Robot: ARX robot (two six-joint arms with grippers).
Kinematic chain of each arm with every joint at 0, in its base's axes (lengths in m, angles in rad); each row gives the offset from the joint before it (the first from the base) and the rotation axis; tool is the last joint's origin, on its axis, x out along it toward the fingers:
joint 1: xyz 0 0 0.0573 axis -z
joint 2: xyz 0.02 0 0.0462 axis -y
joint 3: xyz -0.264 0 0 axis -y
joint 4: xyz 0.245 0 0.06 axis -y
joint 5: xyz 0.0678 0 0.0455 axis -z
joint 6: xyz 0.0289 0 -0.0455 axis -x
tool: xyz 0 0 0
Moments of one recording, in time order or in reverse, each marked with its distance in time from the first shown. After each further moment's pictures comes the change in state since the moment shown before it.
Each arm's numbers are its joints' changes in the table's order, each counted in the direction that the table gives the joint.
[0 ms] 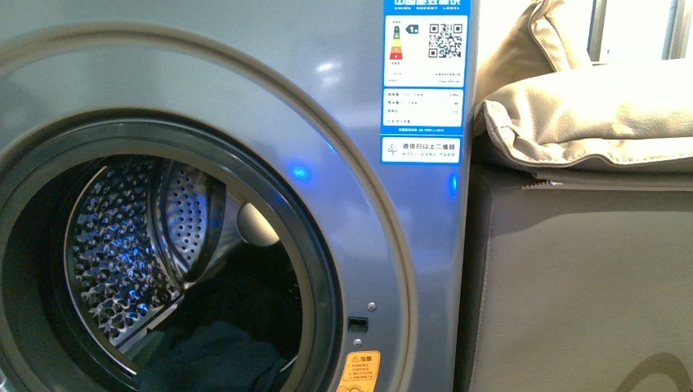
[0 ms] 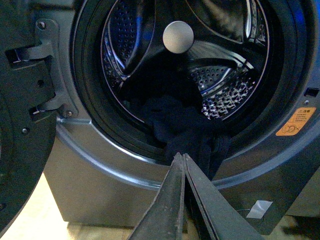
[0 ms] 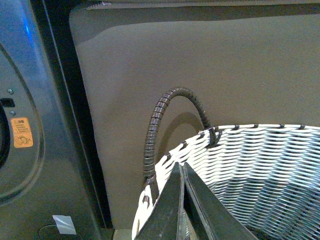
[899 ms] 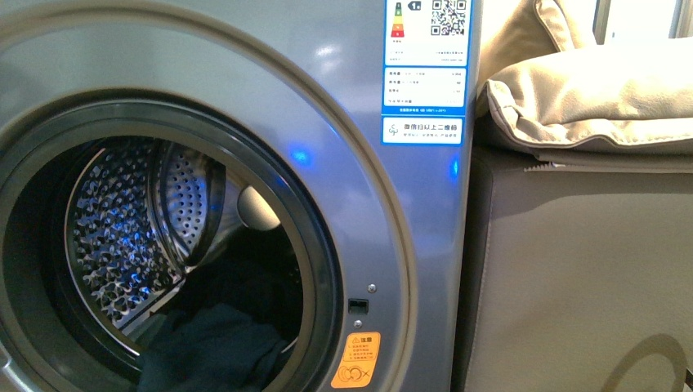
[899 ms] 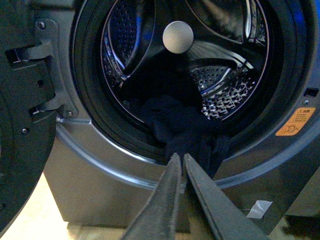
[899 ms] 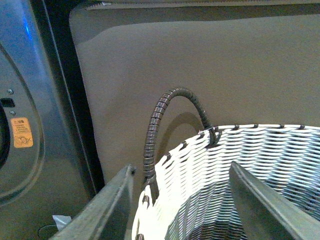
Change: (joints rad) left arm 0.000 0.000 0.000 0.000 0.000 0.000; right arm 0.000 0.000 0.000 0.000 0.000 0.000
